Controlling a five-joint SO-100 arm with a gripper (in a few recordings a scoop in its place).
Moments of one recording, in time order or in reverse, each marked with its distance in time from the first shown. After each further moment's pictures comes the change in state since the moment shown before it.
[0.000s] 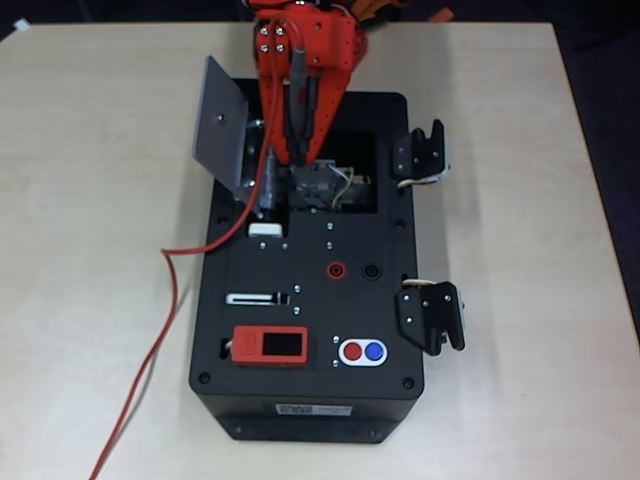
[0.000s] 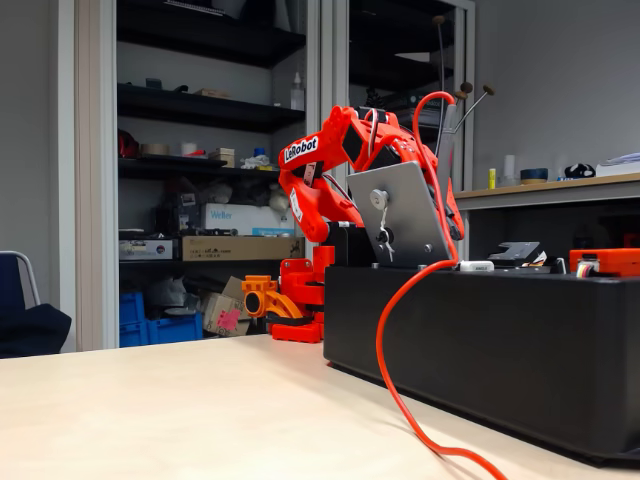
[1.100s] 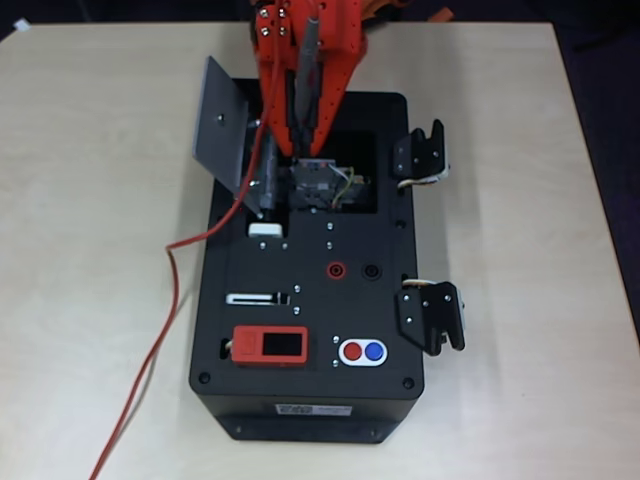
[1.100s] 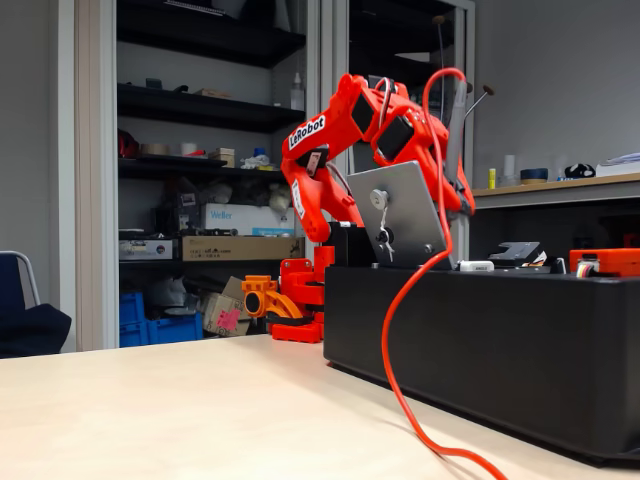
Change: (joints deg) arm -1.8 -10.0 -19.7 9.2 -0.5
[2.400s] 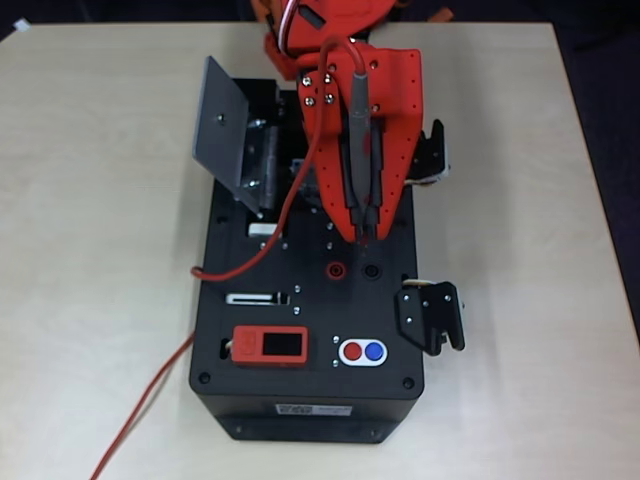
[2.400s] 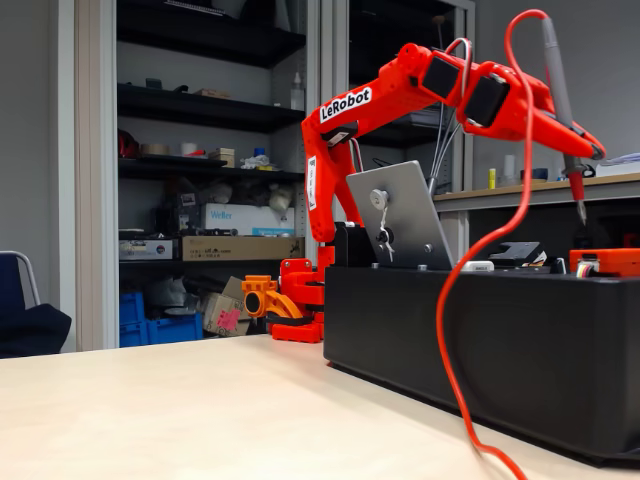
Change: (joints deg) arm -8.3 -28.0 -23.1 -15.0 13.9
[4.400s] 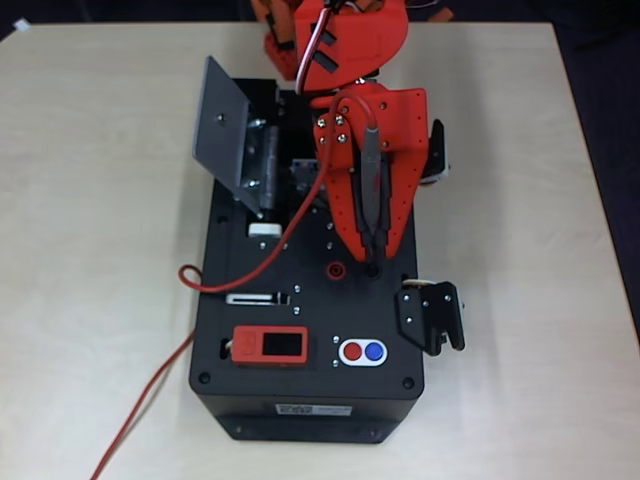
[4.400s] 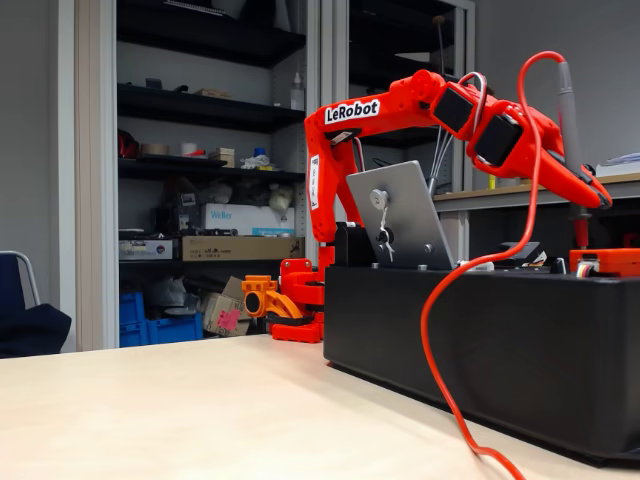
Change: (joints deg) arm -1.5 -1.9 6.4 -4.2 0.4
